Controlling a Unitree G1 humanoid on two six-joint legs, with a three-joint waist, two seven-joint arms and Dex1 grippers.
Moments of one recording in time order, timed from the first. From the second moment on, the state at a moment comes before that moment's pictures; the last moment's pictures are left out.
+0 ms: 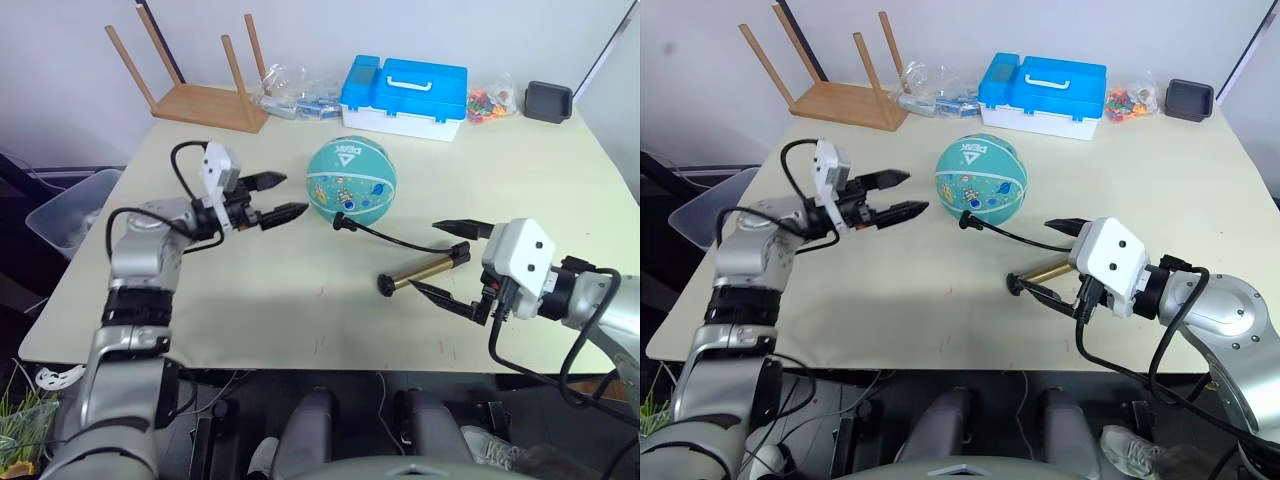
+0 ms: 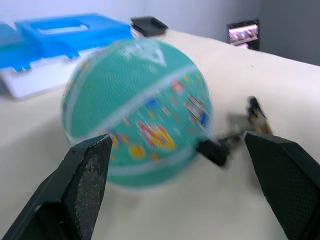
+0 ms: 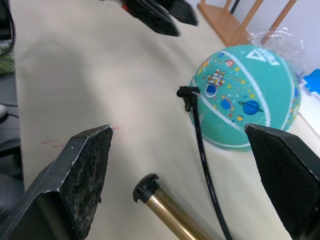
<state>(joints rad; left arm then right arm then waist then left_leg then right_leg) -0.74 0.62 0.06 0.45 -0.39 0.27 -1.12 -0.17 -0.70 -0.10 -0.90 0.42 0.76 0.73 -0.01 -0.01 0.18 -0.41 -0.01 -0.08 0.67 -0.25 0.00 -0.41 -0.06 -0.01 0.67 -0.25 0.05</state>
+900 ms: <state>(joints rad) -1.03 0.37 0.01 0.84 -0.16 0.11 -0.88 -0.53 -0.53 0.49 -0.42 -0.04 0.44 0.52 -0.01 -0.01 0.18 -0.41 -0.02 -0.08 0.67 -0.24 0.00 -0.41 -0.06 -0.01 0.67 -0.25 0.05</state>
